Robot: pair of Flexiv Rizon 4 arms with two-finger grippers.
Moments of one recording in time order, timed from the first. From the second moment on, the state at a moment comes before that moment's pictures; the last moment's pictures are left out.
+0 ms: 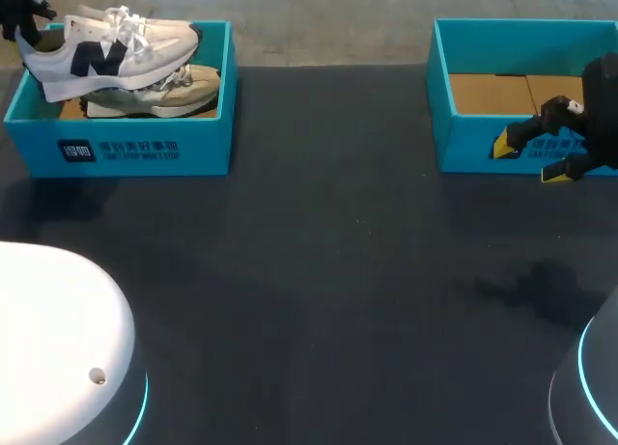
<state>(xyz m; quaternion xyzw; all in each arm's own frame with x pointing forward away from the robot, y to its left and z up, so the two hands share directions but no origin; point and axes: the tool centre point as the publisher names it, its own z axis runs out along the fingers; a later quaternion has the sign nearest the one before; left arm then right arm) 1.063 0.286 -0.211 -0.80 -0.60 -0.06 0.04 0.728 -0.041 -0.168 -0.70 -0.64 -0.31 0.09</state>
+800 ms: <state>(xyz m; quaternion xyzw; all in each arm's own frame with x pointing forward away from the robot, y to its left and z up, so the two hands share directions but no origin) 0.970 0.208 -0.196 -0.81 -0.59 -0.03 0.08 0.728 -0.041 -0.168 -0.70 -0.64 -0.31 0.09</state>
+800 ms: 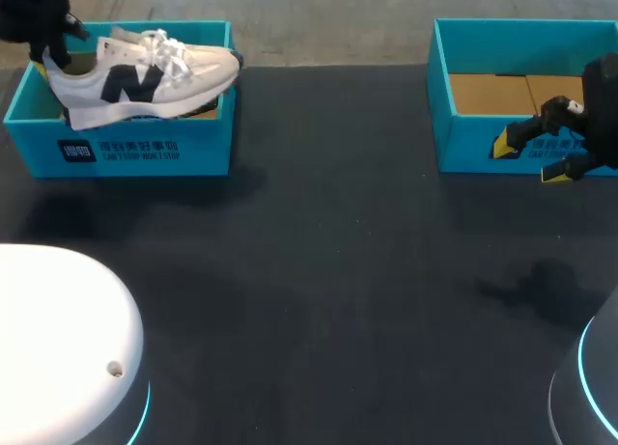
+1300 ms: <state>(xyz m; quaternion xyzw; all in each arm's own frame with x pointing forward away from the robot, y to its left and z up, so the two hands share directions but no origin) 0.886 0.149 -0.187 -0.81 -0.58 -0.03 0.10 0.728 -0.041 -0.168 -0.70 -0.64 -0.31 0.09</state>
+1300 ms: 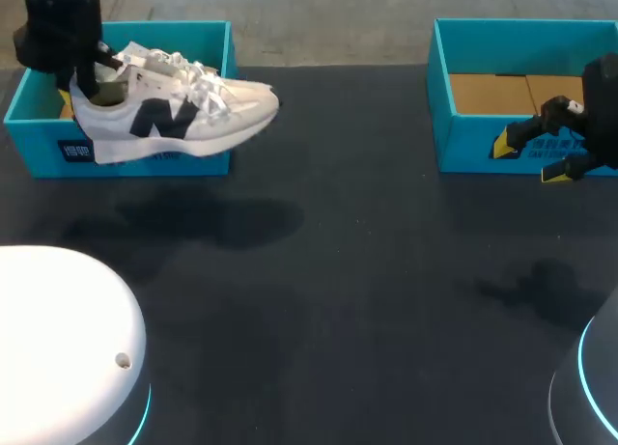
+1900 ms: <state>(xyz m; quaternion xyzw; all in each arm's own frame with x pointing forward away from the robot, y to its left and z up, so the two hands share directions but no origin) 0.815 0.094 -0.200 -0.79 -0.60 -0.03 0.09 0.728 -0.041 -0.168 -0.70 -0.64 -0.31 0.09</state>
